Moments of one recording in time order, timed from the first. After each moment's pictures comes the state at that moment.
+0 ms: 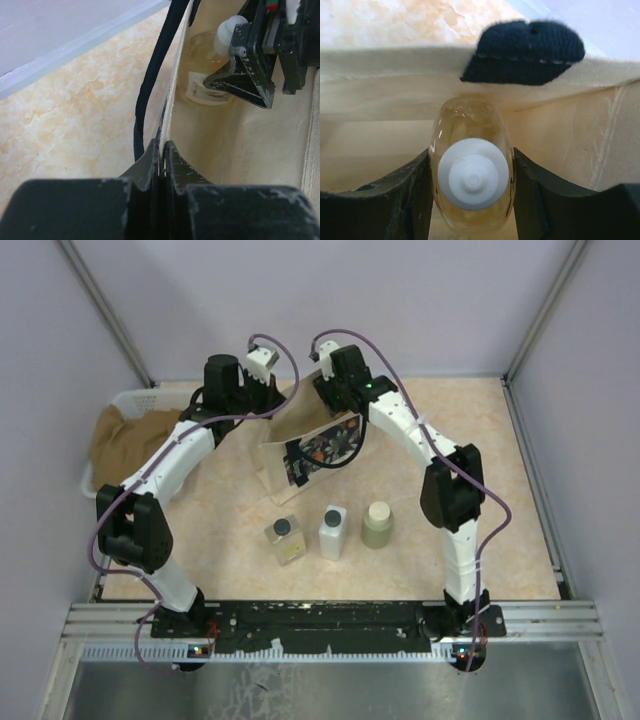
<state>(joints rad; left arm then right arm) -0.32 1.68 1.45 -0.14 0.37 0.07 0.54 2.10 2.02 -0.55 0.08 -0.18</state>
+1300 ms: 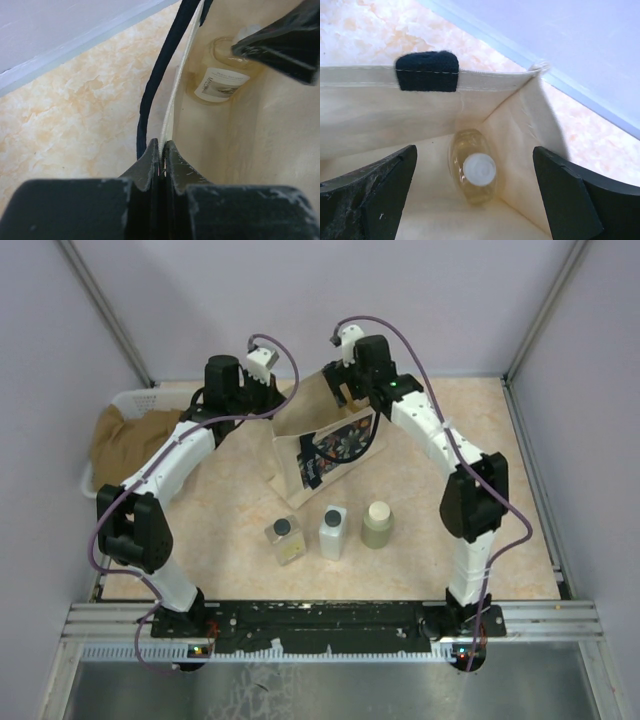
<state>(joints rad) -0.32 1.68 1.45 -0.13 0.36 0.07 0.47 1.97 1.87 -0.40 0.07 -0.20</state>
